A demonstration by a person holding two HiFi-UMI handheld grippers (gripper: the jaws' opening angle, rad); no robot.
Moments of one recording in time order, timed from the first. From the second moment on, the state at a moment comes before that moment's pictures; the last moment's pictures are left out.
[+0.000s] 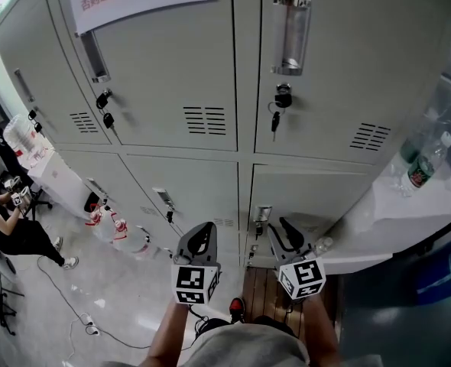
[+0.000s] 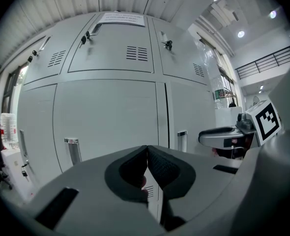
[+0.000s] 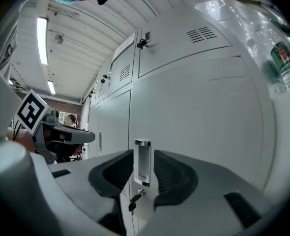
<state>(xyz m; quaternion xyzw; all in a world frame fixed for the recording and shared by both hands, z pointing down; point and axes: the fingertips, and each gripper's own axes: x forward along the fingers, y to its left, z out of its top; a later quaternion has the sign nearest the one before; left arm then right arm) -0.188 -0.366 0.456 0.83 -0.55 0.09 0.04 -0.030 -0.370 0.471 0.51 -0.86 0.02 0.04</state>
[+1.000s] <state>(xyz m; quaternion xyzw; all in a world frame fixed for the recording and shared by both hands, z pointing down) -0.080 -0.254 0.450 0.83 -0.55 0.10 0.03 0.107 -0.247 0.462 0.55 -0.83 0.02 0.02</state>
